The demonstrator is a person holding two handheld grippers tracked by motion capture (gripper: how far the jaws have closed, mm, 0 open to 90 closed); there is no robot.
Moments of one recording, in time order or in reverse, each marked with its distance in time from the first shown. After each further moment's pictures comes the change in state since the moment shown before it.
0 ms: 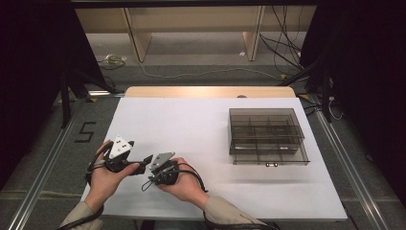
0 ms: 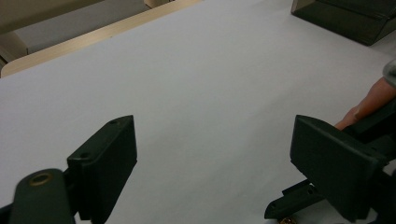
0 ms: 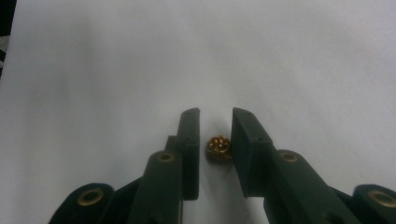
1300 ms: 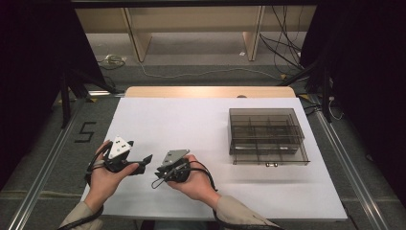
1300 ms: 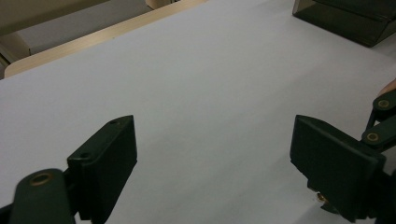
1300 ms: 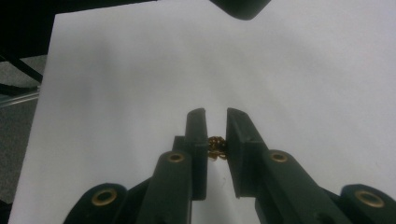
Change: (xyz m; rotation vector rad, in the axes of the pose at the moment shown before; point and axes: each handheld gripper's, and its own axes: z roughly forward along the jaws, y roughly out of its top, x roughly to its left) left arm 0.000 0.000 -0.001 -0.007 0.007 -0.004; right arm -0.011 -0.009 -0.036 -0.103 0.019 0.003
